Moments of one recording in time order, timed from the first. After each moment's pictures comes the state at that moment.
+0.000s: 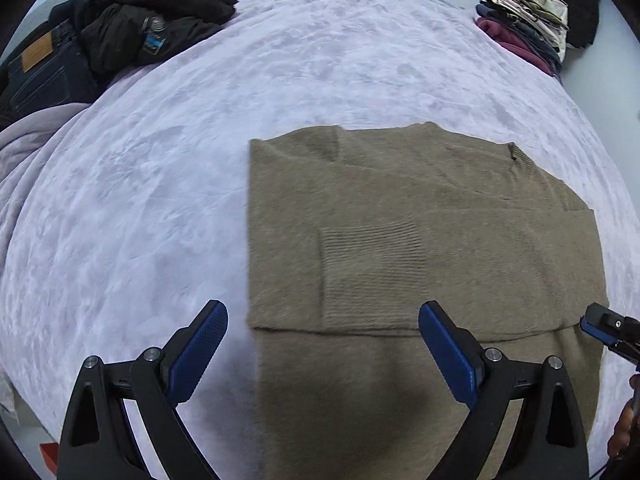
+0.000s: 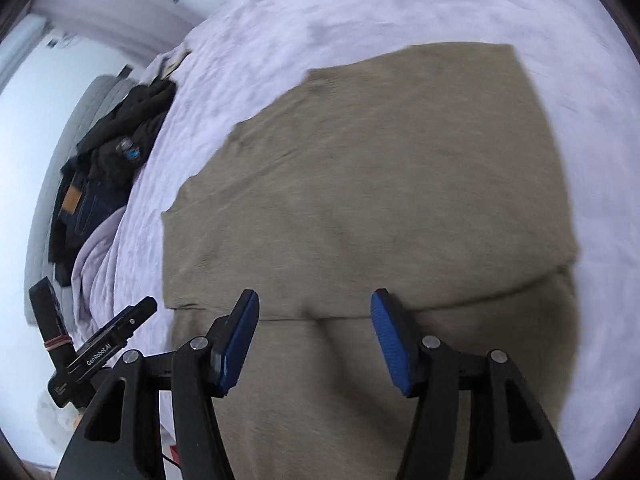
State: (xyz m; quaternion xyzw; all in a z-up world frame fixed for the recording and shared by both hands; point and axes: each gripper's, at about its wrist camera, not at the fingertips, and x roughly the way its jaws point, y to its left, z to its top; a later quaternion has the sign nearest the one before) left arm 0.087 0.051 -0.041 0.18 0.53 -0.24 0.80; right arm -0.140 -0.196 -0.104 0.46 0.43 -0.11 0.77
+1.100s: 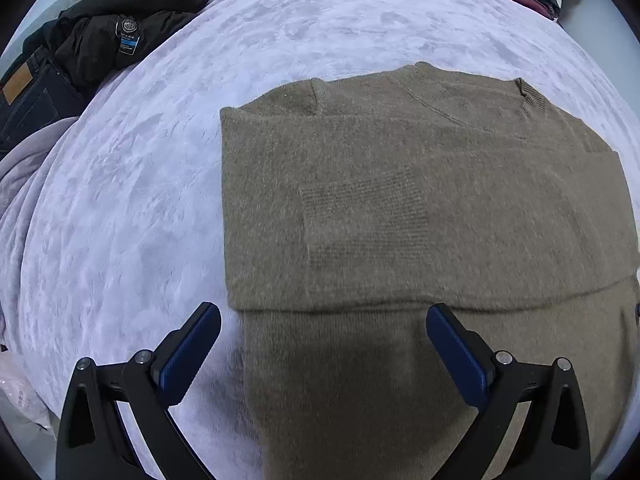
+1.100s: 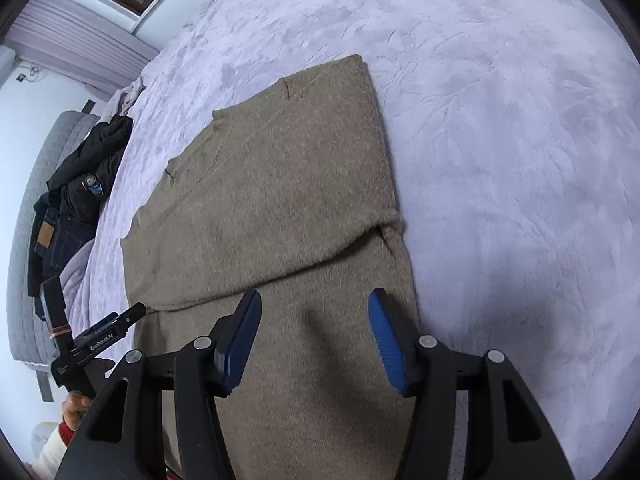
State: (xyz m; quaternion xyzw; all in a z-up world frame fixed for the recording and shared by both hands) left arm 0.079 0.041 -0.067 0.26 0.54 -0.22 0.77; right arm -0.212 -0.223 -0.104 0.45 0.43 -0.18 0.76
